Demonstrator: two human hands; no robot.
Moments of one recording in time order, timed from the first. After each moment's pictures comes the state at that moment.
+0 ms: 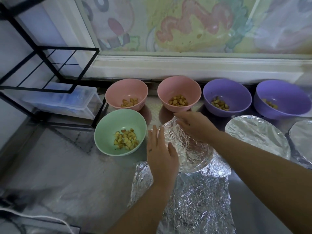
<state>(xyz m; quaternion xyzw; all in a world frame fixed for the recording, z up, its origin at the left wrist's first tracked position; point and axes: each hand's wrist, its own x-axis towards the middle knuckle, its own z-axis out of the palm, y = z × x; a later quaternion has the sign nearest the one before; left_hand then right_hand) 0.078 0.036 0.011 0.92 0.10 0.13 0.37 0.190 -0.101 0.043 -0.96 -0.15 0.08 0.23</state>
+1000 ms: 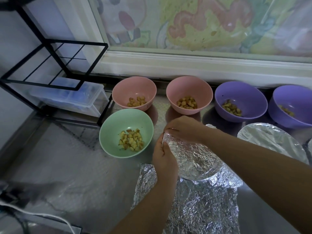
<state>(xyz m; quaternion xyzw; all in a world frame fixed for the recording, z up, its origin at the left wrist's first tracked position) 0.091 0.035 0.013 0.65 0.30 0.08 0.69 0.212 -0.054 0.043 -0.92 -0.31 0.19 0.17</state>
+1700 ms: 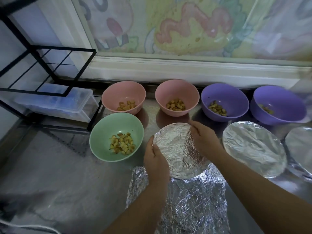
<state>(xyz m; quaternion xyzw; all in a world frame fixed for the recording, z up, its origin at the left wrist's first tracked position) 0.090 0.034 0.017 0.66 0.30 0.07 0.68 0.155 -0.119 0.027 -0.92 0.05 0.06 0.39</state>
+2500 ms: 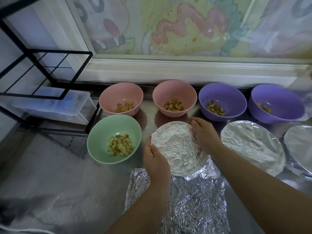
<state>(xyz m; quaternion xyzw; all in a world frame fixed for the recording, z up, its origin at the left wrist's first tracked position) 0.095 0.025 0.014 0.65 0.33 0.11 0.67 0.169 -0.120 0.034 -0.82 0.15 0.08 0.54</state>
